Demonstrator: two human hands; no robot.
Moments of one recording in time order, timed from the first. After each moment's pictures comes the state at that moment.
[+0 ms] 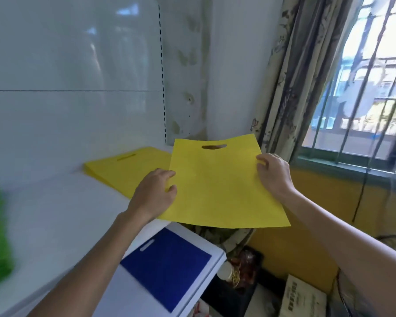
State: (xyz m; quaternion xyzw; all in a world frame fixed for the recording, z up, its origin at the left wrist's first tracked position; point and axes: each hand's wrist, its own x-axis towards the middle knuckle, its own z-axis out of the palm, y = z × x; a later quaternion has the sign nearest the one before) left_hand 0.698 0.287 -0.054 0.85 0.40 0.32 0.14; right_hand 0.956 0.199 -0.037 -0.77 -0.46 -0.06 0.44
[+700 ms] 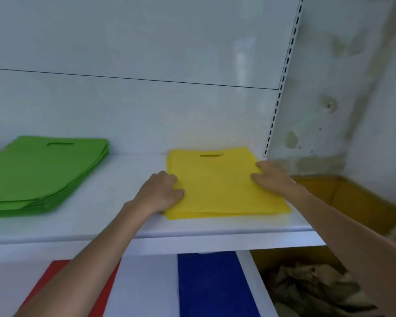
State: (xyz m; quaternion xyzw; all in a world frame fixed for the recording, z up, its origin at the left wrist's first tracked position) left_hand 0.690 0.340 -0.060 0.63 0.75 0.20 0.05; right_hand 0.934 0.468 -0.044 -0.58 -0.79 0.11 0.16
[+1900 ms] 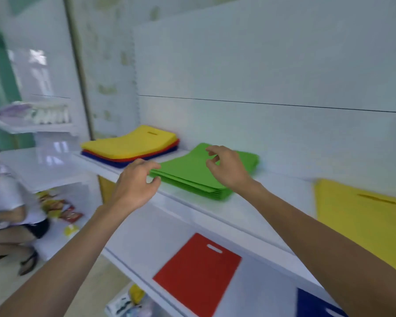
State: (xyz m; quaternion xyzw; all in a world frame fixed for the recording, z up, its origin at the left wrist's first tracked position) left_hand 0.522 0.068 -0.023 0.32 0.87 0.33 -0.19; right_hand 0.596 0.270 -0.001 -0.08 -0.92 0.22 0.32
